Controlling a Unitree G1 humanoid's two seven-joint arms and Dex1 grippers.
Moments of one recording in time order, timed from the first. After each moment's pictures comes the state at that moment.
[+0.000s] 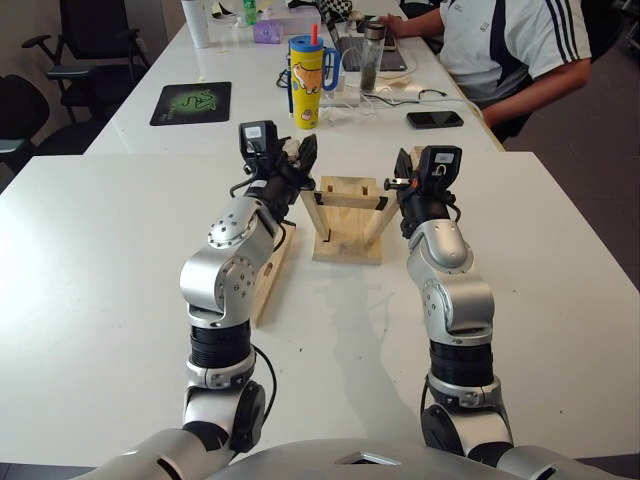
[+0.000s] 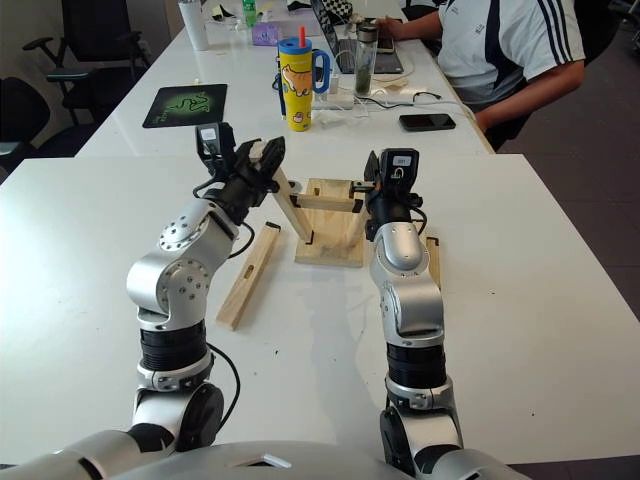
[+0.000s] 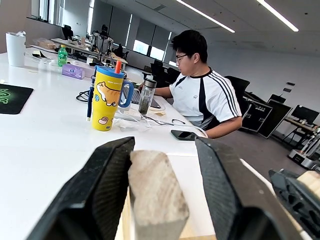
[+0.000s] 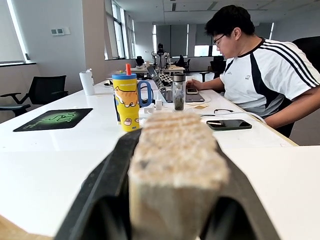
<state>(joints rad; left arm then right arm) -0.54 -0.13 0.11 -0.36 -0.37 0.80 0.00 -0.39 0.02 0.01 -0.28 0.04 0.55 -0.12</state>
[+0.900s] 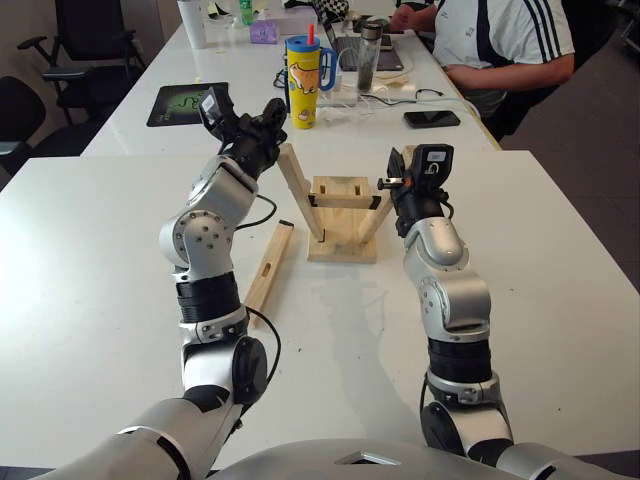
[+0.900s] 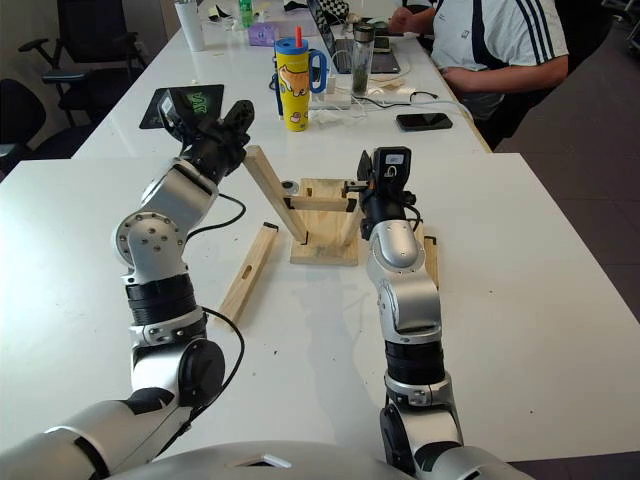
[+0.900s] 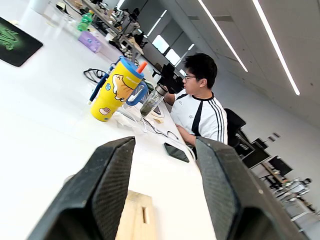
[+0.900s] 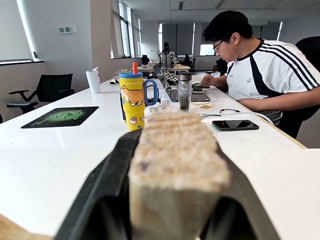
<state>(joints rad) -0.72 -0.11 0.26 -0.10 -0.60 0.79 0.23 -0.40 0.01 0.01 -0.27 0.05 0.55 -0.11</state>
